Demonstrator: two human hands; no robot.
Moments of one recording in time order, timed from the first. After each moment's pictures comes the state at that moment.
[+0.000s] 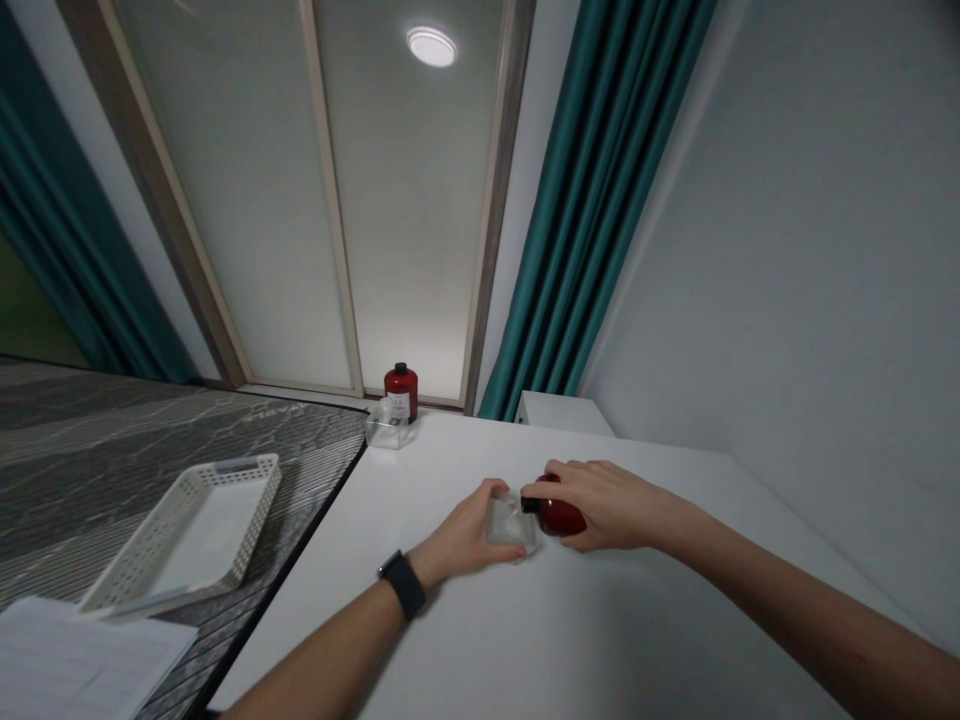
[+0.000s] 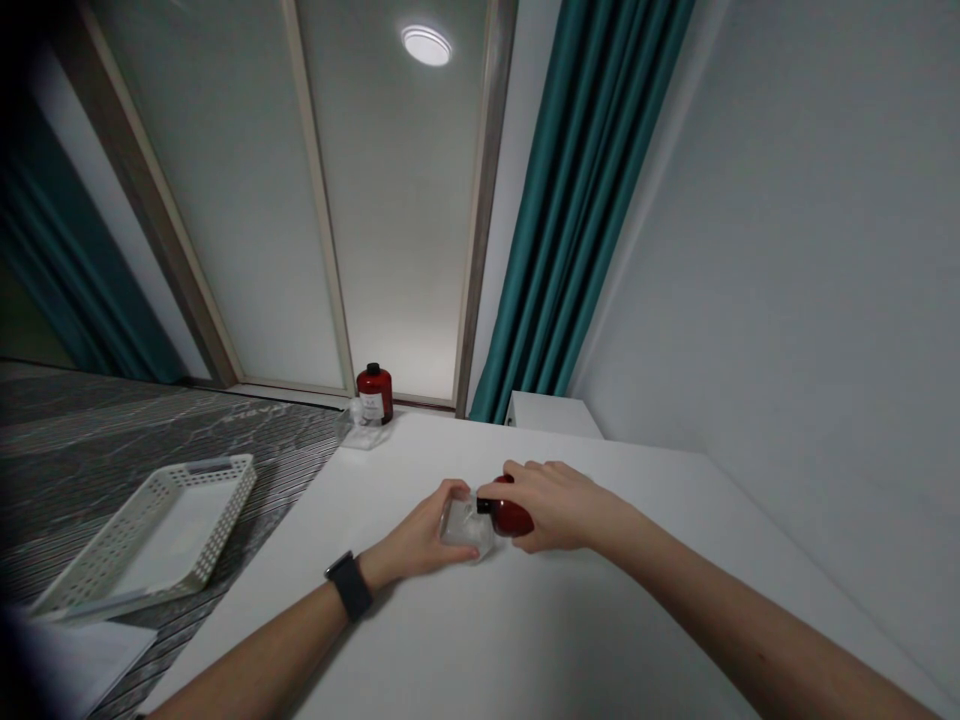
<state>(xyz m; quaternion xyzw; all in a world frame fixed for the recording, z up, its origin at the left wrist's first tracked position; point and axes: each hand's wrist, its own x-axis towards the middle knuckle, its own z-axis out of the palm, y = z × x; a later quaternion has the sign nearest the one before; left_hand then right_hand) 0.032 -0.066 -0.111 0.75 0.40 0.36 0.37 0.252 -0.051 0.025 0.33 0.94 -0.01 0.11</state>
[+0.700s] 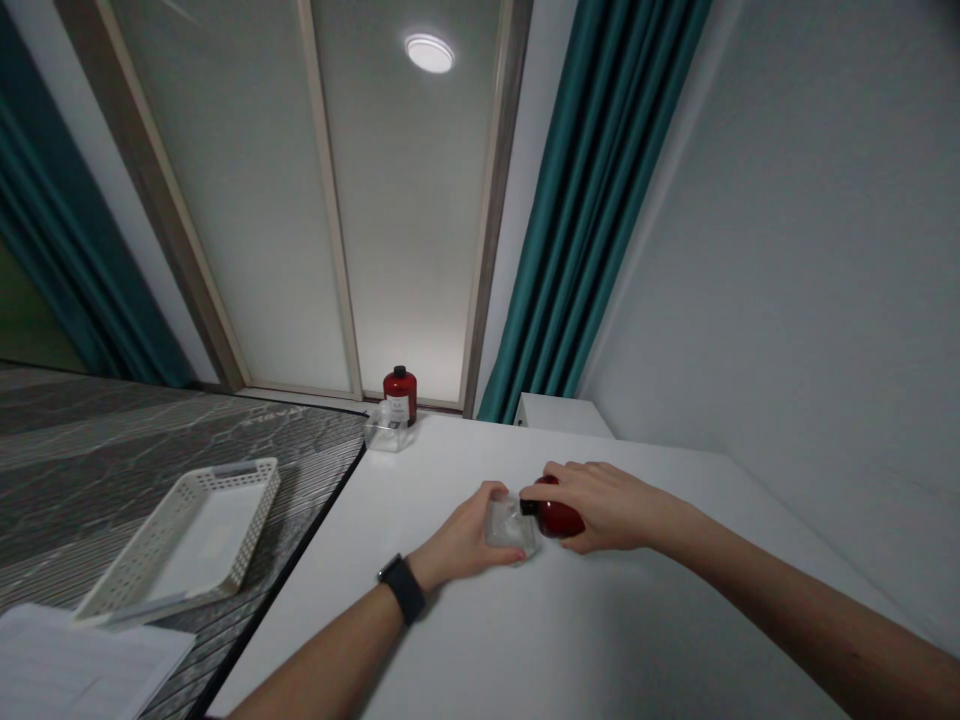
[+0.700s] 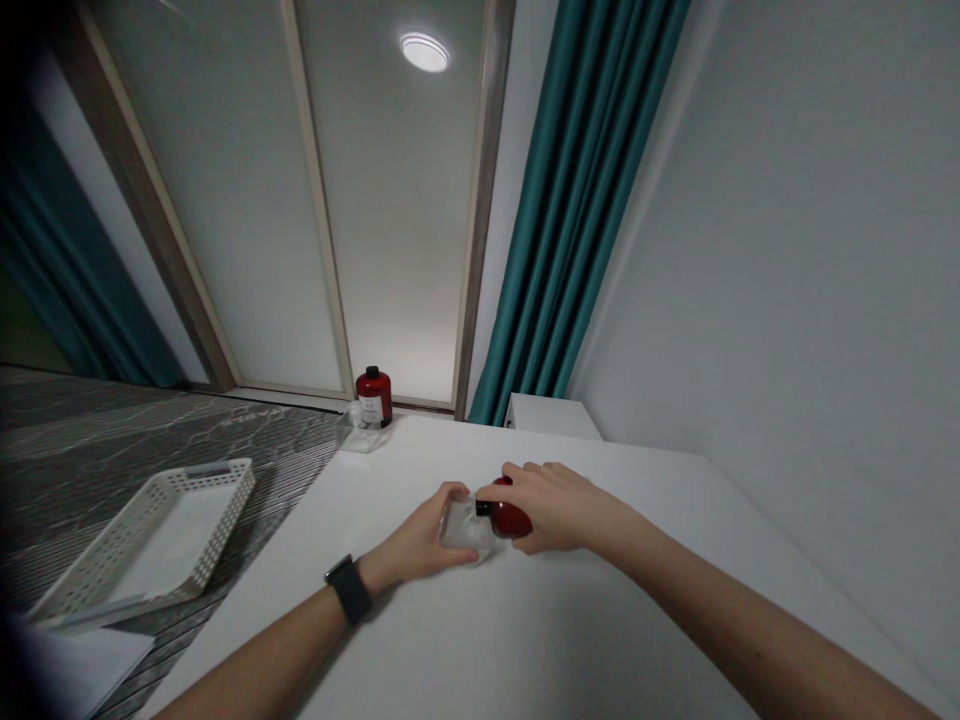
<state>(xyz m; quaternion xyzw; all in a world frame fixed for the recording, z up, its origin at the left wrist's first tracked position) 0.031 -0.066 -0.112 0.75 0.40 0.37 0.37 0.250 -0.051 0.024 0.33 0.94 -0.01 0.11</state>
